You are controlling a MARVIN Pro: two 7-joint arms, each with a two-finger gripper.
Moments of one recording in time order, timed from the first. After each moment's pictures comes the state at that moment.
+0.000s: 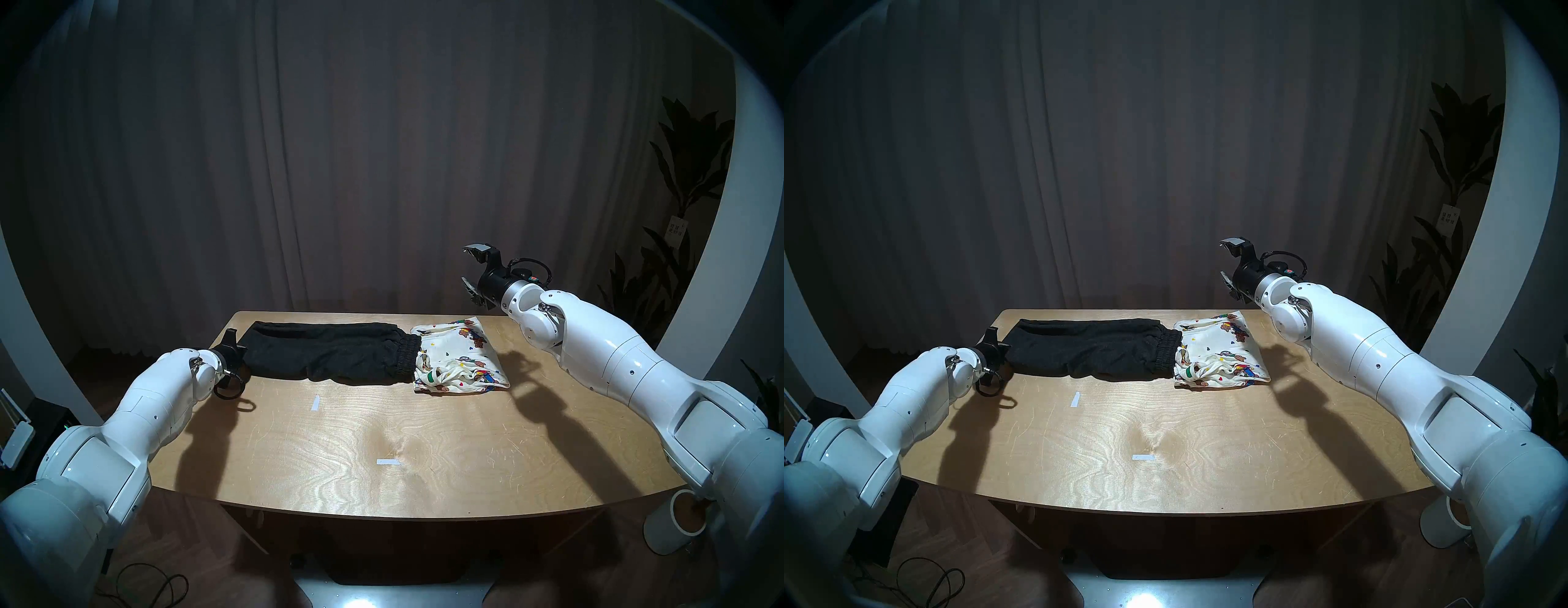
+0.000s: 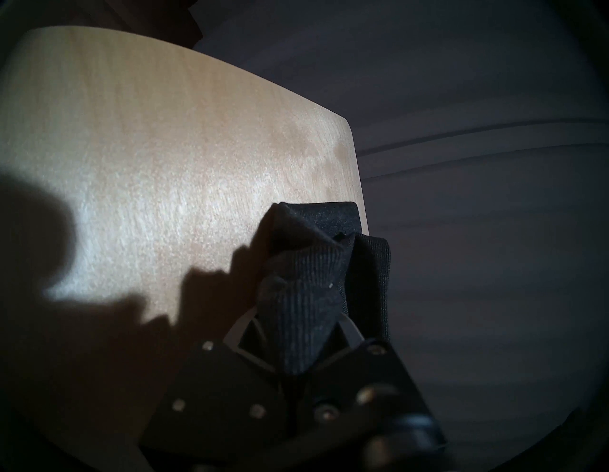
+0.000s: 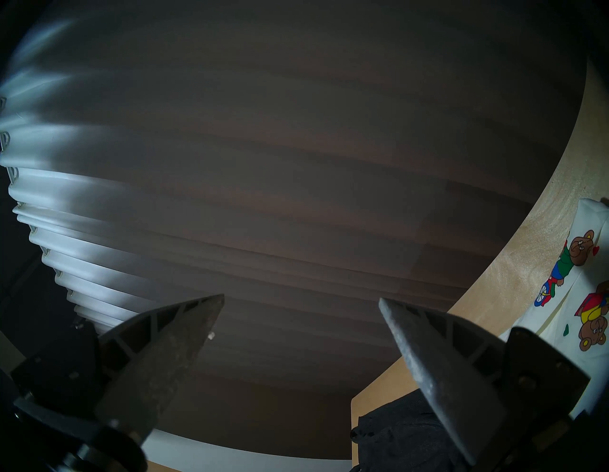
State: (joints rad) left arm 0.89 -0.98 -1.01 -0.62 -2.10 0.22 0.12; right arm -0.67 -0.97 0.61 -1.04 2.41 0.12 0.14
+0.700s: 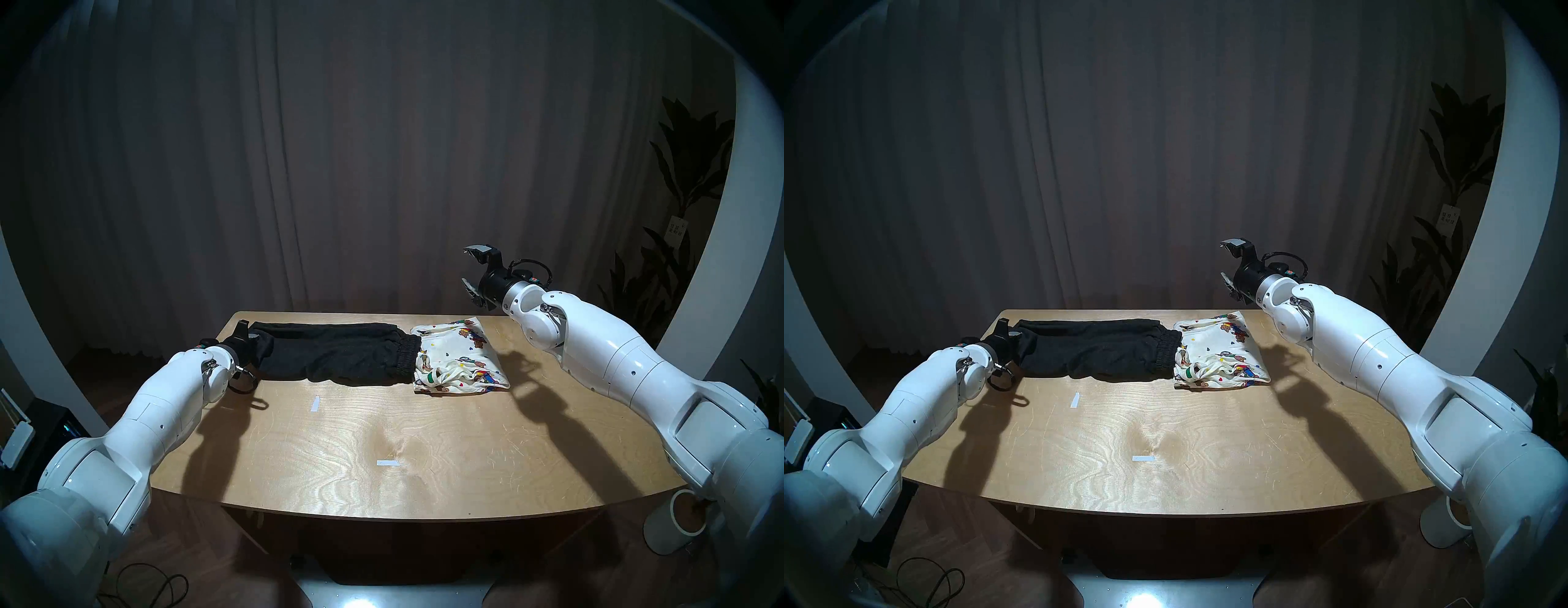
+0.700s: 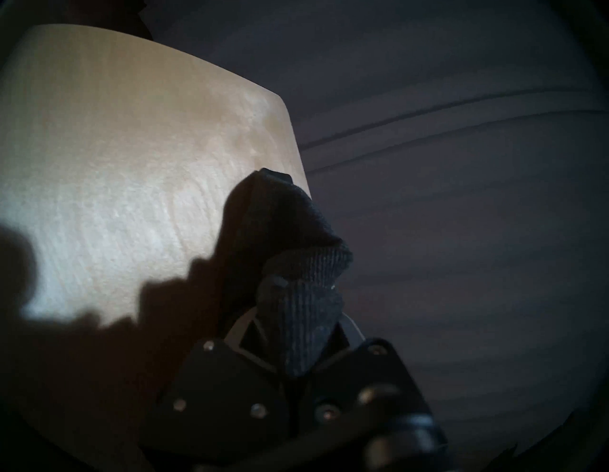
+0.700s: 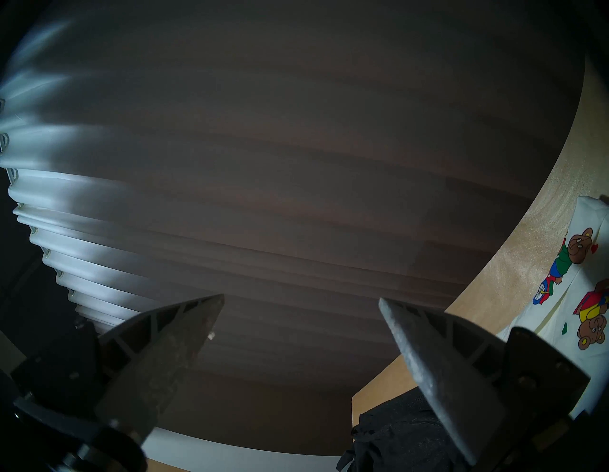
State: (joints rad) left arm 0.91 -1.00 -1.00 -0.73 -2.04 0.17 0.04; right arm -0.68 -0.96 0.61 -1.05 2.42 0.13 0.15
